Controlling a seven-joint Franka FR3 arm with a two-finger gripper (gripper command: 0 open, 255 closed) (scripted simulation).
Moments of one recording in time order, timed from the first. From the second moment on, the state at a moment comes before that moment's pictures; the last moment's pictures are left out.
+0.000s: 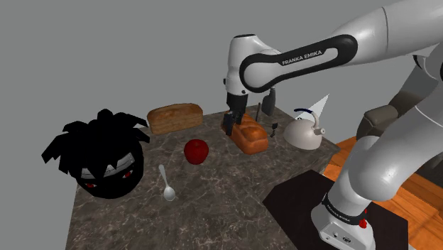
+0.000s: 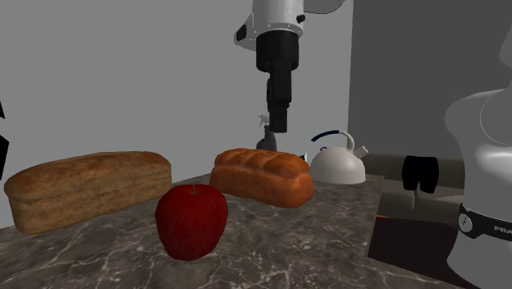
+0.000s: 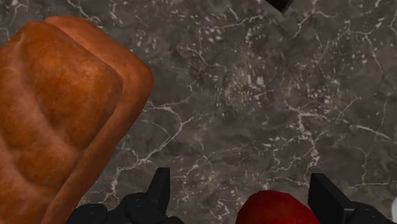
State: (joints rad) arm 0.10 -0.29 0.18 -2.29 0.06 2.00 0.00
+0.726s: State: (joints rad) arm 0.14 0.03 0.25 -2.07 0.00 2.22 0.11
